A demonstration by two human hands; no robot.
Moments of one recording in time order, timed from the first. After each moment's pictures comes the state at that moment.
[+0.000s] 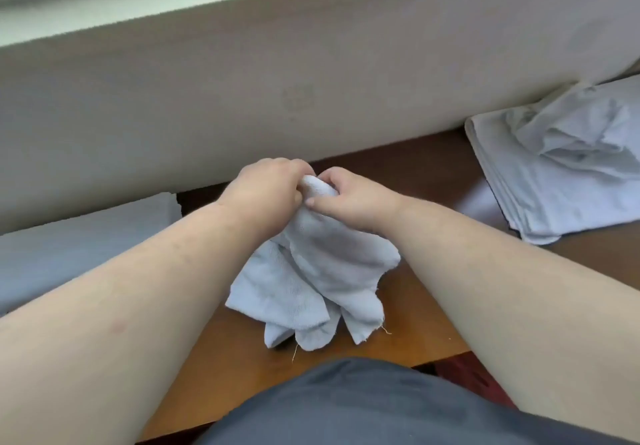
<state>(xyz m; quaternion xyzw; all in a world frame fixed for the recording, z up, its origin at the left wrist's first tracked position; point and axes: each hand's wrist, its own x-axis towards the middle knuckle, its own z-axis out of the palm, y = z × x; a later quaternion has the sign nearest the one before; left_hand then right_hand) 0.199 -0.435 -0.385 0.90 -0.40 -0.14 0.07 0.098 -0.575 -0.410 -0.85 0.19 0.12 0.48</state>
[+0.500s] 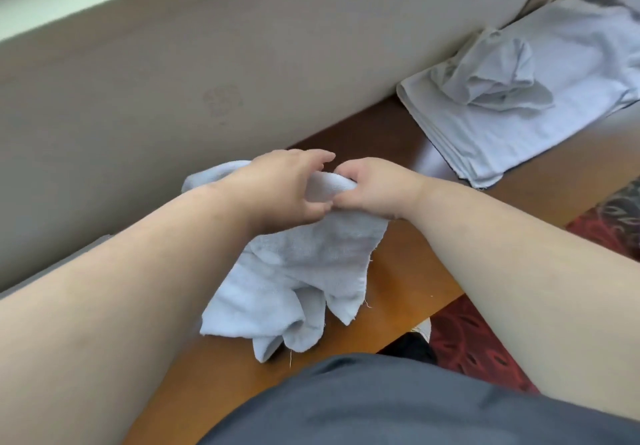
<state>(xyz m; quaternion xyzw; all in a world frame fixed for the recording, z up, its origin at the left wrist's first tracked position) 0.171 -0.486 -0.369 0.77 -0.60 -0.21 0.04 0.033 -0.620 -0.409 -0.85 0.27 0.08 0.45</state>
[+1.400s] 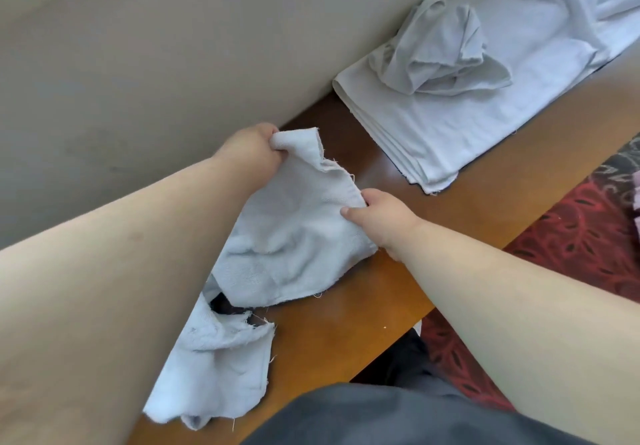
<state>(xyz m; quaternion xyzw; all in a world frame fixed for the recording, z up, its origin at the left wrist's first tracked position) 0.172 -0.664 -0.444 0.87 -0.43 -0.23 0.07 -0.048 -0.708 -0.522 -0.60 0.50 -0.01 0.63</state>
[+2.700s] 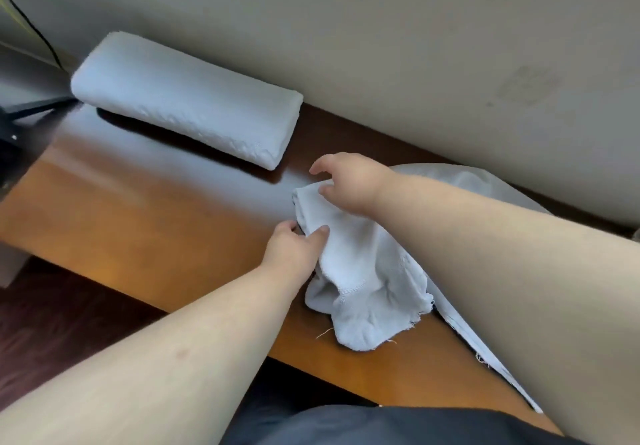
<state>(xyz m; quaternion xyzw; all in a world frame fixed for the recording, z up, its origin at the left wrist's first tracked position) 0.126 -0.289 -0.542 0.75 0.30 -0.27 0.52 0.223 -0.417 -0.490 -0.95 -0.14 0.25 0.14</state>
